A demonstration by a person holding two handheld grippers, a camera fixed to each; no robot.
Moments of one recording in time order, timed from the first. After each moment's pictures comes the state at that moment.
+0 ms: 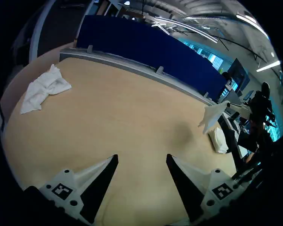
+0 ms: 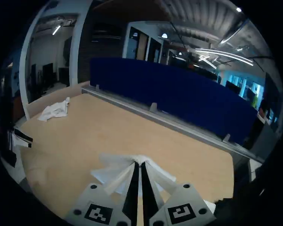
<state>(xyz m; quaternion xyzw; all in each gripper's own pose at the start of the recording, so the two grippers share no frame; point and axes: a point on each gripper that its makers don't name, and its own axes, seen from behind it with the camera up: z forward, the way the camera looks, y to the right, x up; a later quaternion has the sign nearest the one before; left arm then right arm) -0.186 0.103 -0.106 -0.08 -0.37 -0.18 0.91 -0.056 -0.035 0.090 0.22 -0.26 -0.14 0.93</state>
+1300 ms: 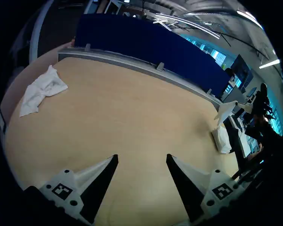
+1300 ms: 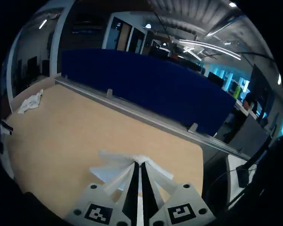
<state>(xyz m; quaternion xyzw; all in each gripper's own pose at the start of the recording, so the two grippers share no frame) -0.188 0.125 -0.081 -0.07 -0.38 -0.17 0.91 -0.051 0.154 0.155 0.14 -0.30 -0.16 0.93</state>
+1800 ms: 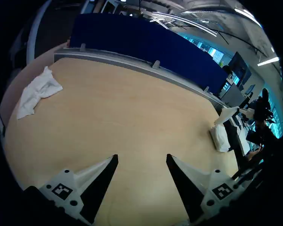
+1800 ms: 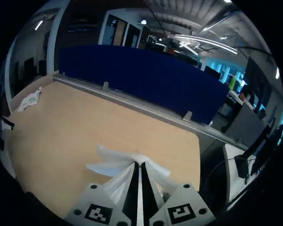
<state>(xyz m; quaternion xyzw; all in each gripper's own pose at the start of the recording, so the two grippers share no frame) -0.189 0.141 -0.077 -0.09 -0.39 -0.16 0.90 -0.064 0.192 0.110 0.12 -0.32 -0.15 0.93</state>
